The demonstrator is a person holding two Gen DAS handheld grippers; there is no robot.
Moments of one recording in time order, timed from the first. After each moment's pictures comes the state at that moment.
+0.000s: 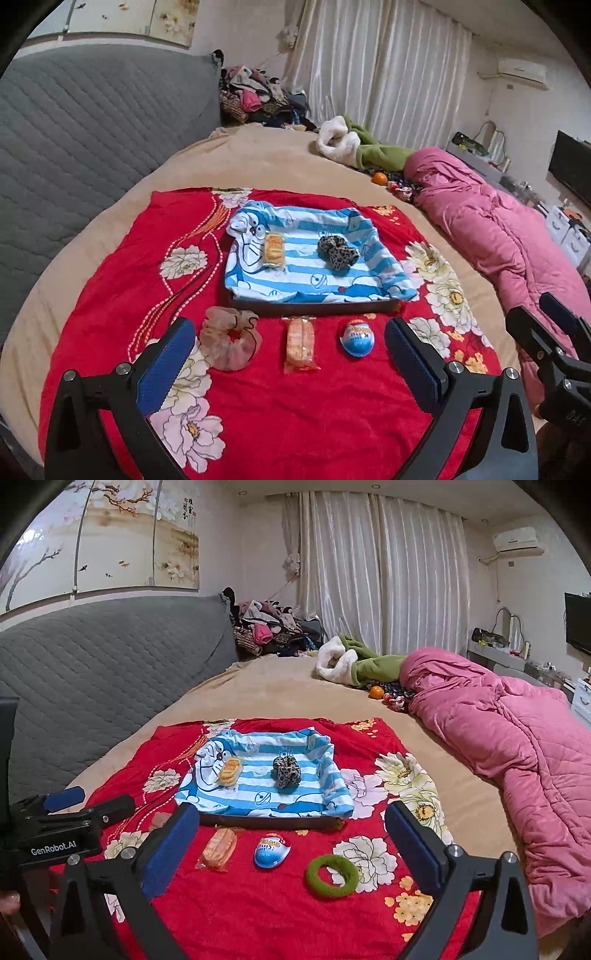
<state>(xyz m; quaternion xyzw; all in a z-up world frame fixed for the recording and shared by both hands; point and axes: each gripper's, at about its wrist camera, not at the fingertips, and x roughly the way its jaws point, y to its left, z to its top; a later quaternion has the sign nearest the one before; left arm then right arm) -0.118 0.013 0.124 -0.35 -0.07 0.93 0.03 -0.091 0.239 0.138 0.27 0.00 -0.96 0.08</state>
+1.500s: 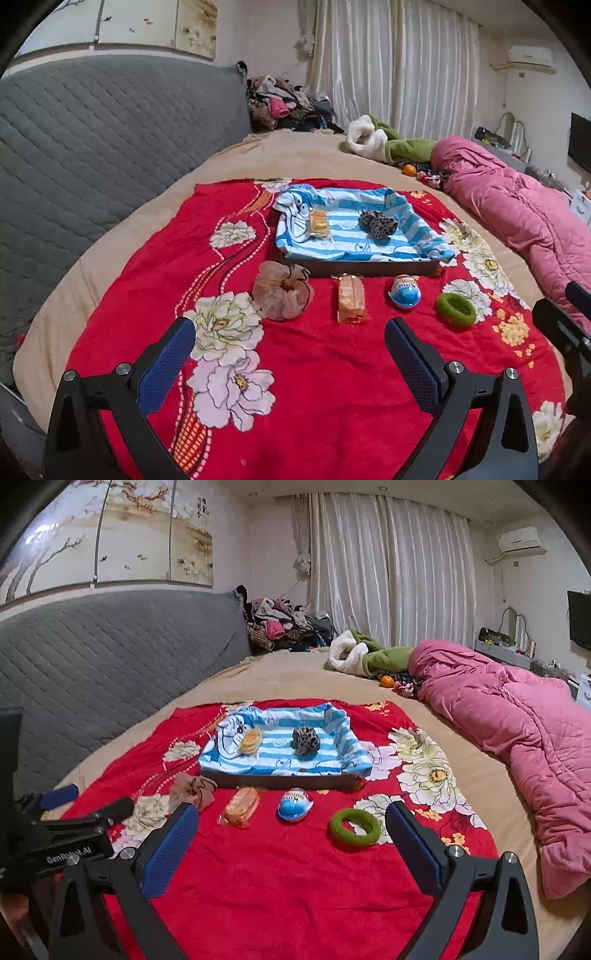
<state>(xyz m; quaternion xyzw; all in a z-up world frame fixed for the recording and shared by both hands) -0.046 -0.007 0.073 -0.32 -0.02 0.95 -0.04 -0.030 0.219 0.092 0.27 0.01 -0.96 0.09</state>
